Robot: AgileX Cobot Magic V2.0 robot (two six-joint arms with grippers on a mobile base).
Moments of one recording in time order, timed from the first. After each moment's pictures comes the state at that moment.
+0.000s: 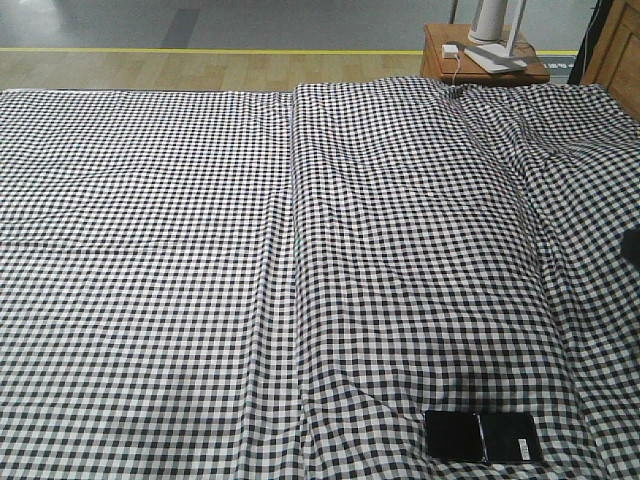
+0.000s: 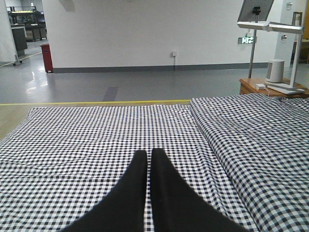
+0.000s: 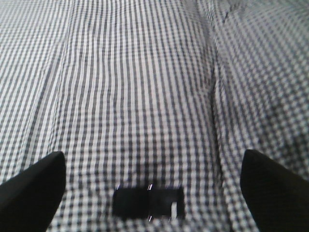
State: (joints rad) left arm 0.03 -0.02 0.03 -0.03 0.09 0.04; right arm -0.07 0.89 -0.86 0.04 0.75 0.02
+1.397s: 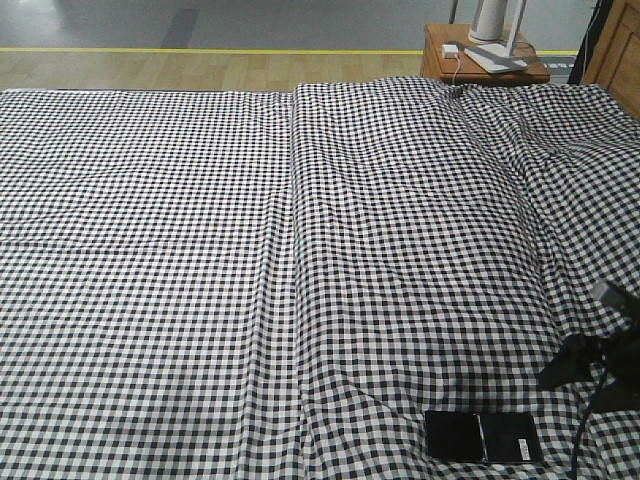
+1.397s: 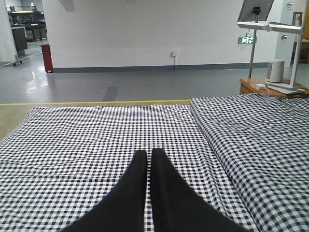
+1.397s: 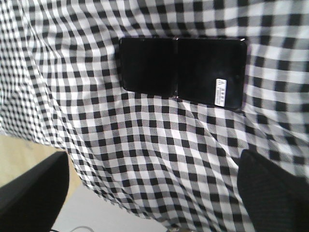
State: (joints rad) left arm 0.03 -0.02 0.03 -0.03 0.09 0.04; right arm -0.49 2.17 -1.09 0.64 0.92 -0.86
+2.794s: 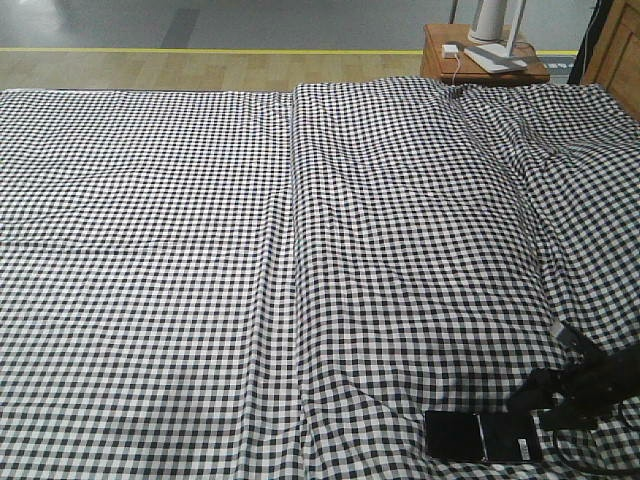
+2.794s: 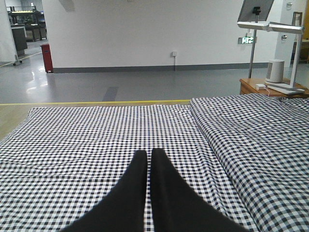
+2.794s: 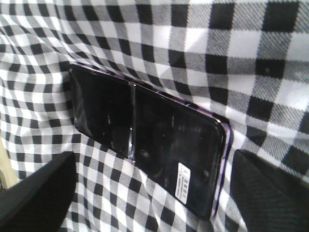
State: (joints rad) left arm 0.03 -0.02 0.03 -0.03 0.09 0.04; right arm -0.49 2.68 -1.45 0.75 0.96 -1.08
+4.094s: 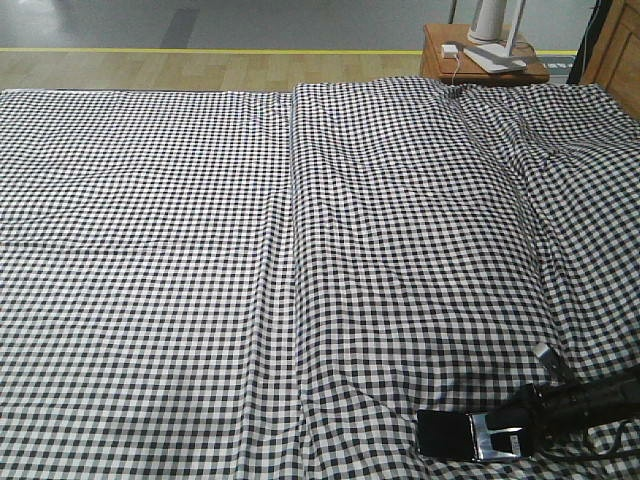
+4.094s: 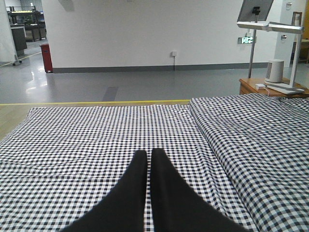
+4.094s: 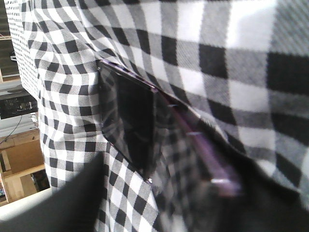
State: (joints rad) left arm 0.03 -0.02 0.03 -0.03 0.09 0.04; right arm -0.49 2.89 -1.55 0.94 1.14 -1.22
